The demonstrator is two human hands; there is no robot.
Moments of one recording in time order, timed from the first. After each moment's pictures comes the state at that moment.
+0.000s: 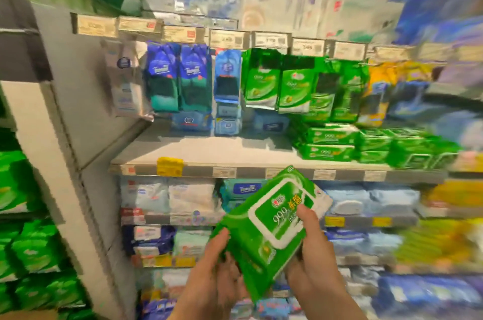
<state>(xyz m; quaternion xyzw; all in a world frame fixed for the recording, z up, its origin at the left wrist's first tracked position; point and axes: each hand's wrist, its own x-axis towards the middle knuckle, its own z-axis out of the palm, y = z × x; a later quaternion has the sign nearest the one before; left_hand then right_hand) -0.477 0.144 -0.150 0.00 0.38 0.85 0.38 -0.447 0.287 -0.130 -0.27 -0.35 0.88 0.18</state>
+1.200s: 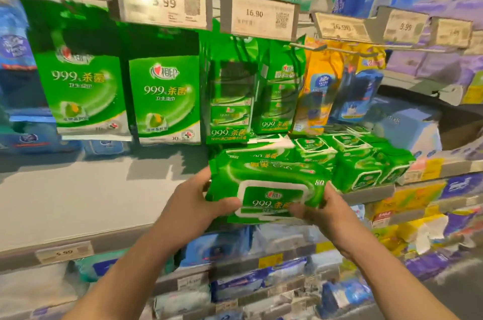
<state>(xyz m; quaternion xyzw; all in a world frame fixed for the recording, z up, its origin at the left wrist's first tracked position) -0.719 0.436 -0.102 0.33 0.76 0.55 0.13 -0.572 0.672 -0.115 -0.25 -0.77 0.56 0.16</state>
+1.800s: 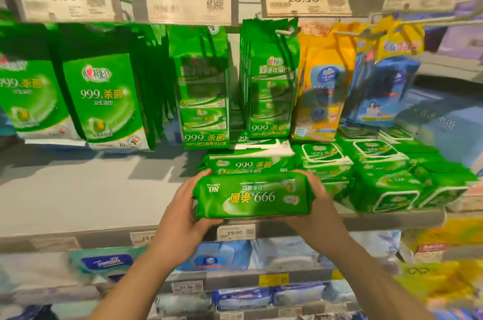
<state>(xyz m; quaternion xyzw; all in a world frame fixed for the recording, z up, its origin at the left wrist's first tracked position) -0.726 0.490 -0.167 0.30 0.83 0.47 -0.08 -0.628 0.760 -0.165 -0.08 -0.87 0.44 0.20</state>
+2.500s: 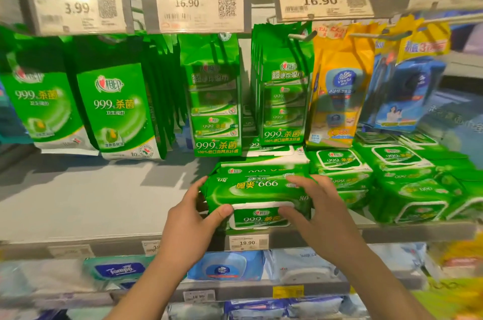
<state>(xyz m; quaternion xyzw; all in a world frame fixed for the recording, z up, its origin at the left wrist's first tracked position) -0.730 0.493 -0.155 0.16 0.87 0.47 -0.07 -0.640 0.744 -0.154 -0.05 -0.92 0.32 0.24</state>
